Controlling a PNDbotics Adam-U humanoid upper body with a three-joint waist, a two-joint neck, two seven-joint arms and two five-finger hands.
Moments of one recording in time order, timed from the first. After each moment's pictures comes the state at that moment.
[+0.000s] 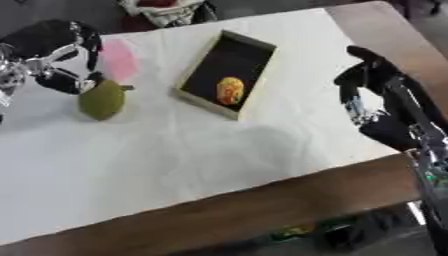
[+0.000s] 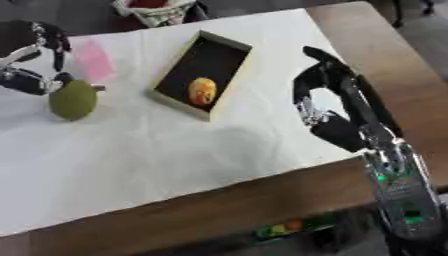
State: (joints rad) left arm -0.76 0.72 -0.26 -1.25 -0.82 -0.31 -0.24; right arm -0.31 -0.24 0.10 -1.77 0.31 -0.19 0.19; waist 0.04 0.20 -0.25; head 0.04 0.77
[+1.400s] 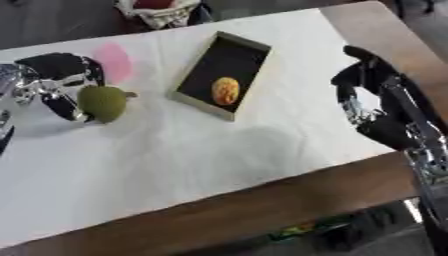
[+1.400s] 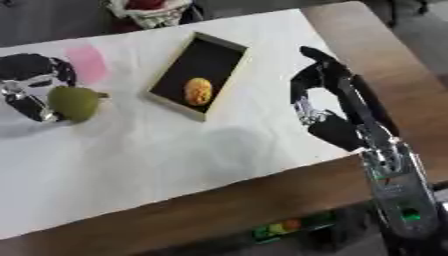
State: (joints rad) left arm -0.77 0.64 -0.26 -1.04 -1.01 -0.37 -0.32; right arm -0.31 -0.24 0.10 -1.77 0.31 -0.19 0.19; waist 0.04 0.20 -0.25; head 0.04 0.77
